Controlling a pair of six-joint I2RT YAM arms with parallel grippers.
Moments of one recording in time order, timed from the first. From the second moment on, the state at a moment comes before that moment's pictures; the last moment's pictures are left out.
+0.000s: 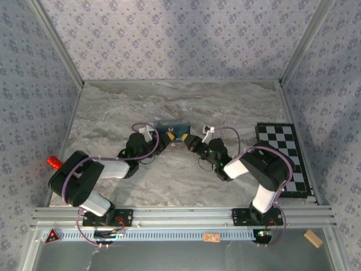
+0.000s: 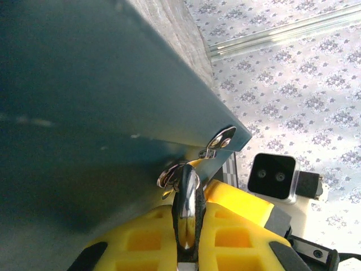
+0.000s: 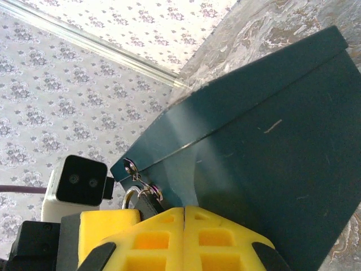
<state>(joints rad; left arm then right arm) -0.60 1.52 0.43 0.86 0.32 -1.23 0.72 1.74 0.45 1.19 -0.08 1.10</state>
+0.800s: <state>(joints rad) -0.62 1.53 0.43 0.88 0.27 -1.26 0.75 1.76 0.43 1.23 -0.08 1.16</state>
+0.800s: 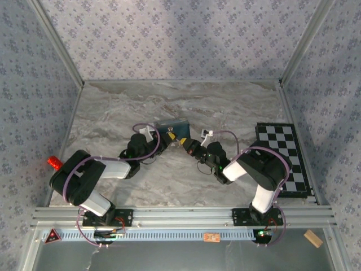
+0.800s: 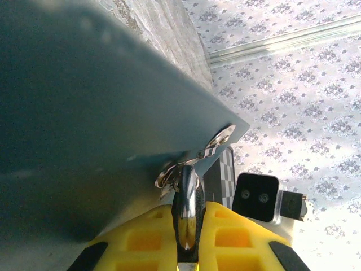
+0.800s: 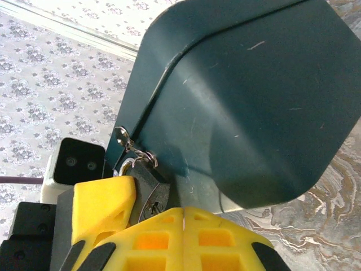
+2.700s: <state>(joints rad) -0.55 1.47 0.46 0.73 0.44 -1.22 0.72 1.76 0.40 1.28 -0.28 1.12</state>
